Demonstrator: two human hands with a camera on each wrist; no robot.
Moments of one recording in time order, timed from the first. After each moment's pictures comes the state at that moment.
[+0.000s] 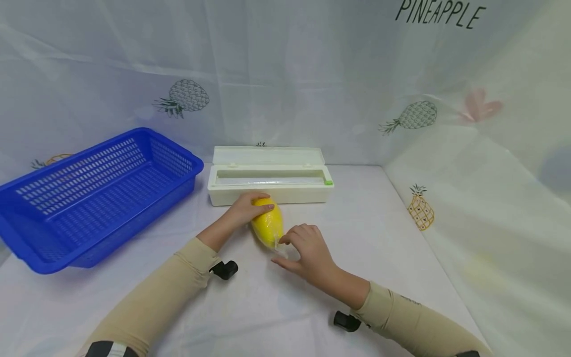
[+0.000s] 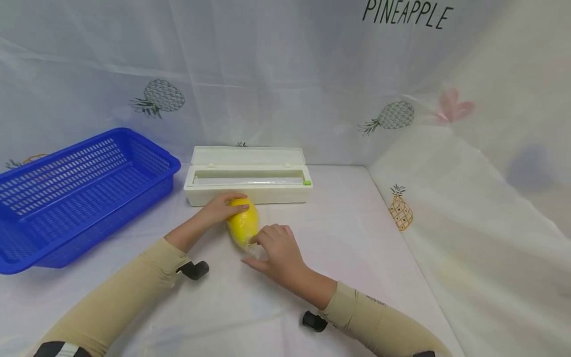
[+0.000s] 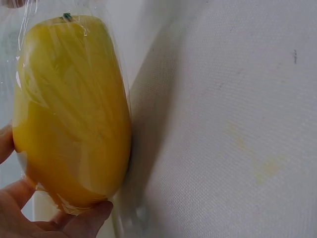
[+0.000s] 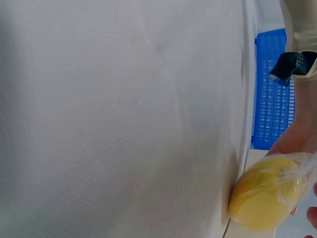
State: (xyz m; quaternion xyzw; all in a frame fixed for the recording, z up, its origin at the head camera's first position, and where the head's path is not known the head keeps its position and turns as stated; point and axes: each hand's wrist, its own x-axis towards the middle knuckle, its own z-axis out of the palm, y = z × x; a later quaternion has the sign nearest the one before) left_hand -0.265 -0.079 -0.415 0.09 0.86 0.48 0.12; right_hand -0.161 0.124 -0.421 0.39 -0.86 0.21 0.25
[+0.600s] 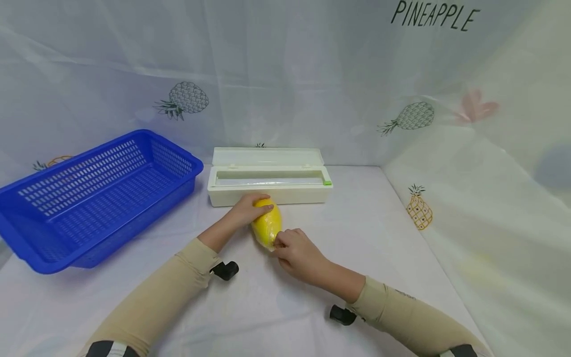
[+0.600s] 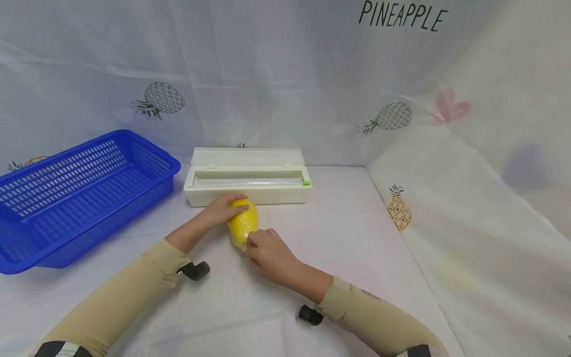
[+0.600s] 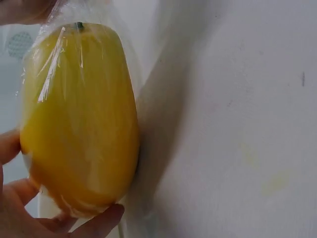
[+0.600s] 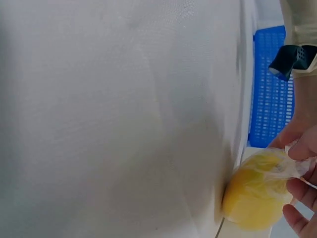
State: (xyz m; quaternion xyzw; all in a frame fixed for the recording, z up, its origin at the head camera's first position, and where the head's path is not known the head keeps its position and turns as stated) left_hand -0.263 -0.078 -0.414 0.12 0.87 0.46 0.13; right_hand -0.166 0.116 -0.421 0.46 -0.86 0.13 0.17
